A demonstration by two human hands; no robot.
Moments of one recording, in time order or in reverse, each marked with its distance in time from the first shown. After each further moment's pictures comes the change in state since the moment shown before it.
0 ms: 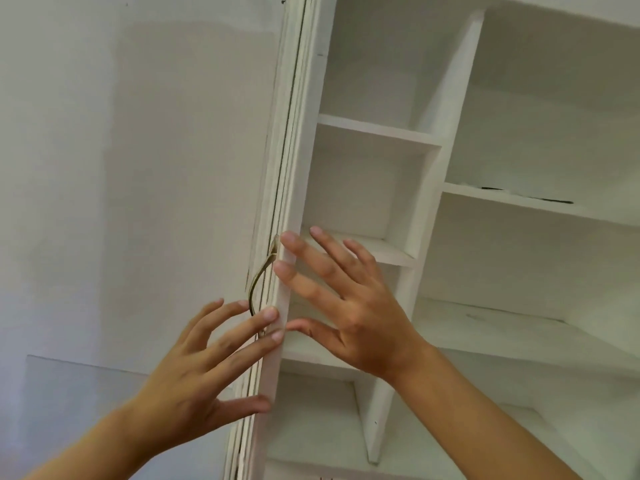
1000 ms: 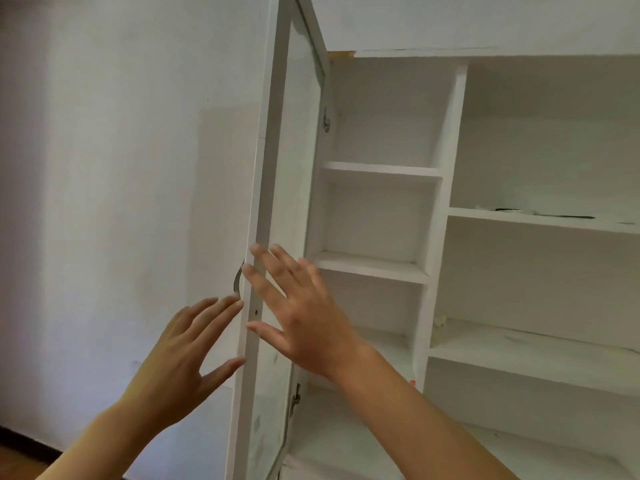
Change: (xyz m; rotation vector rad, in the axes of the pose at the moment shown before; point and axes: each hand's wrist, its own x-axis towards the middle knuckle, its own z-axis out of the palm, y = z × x) left_hand -0.001 0.067 -0.112 0.200 -0.216 -0.497; right_hand 0.022 -0.072 -0.038 0.152 -0.020 0.040
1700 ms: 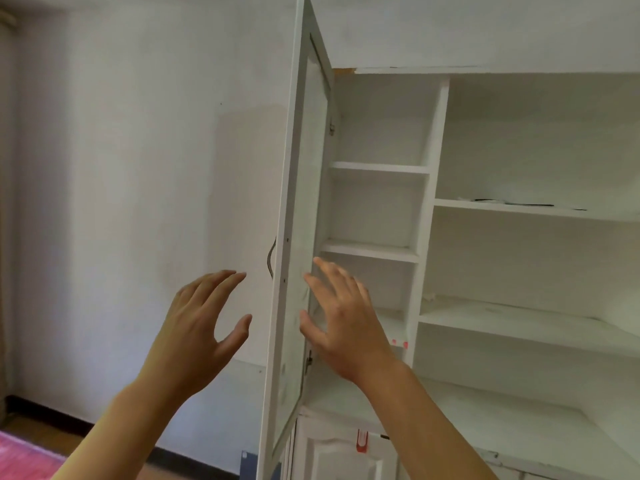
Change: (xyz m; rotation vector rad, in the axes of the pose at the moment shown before) left_hand -0.057 0.069 -0.137 -0.076 0.044 -0.187; right_hand -0.064 -0.102 -0.104 0.181 -0.070 0.429
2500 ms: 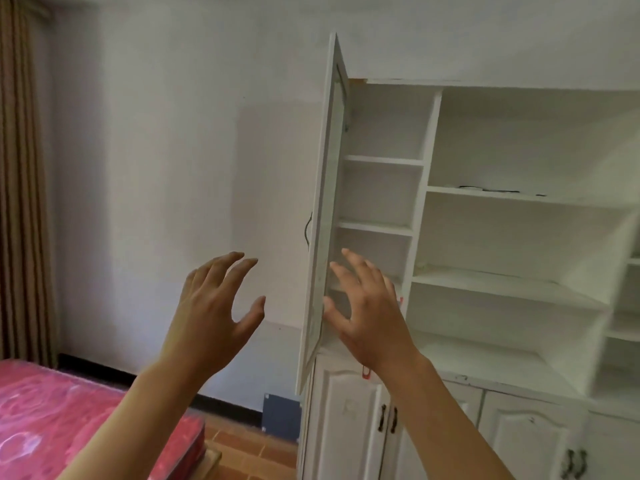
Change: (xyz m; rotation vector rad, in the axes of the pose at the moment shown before) left_hand -0.131 0.058 -0.220 0.016 0.003 -0.012; right_hand -0.117 -0.194 -0.132 -0.004 -0.016 0.138
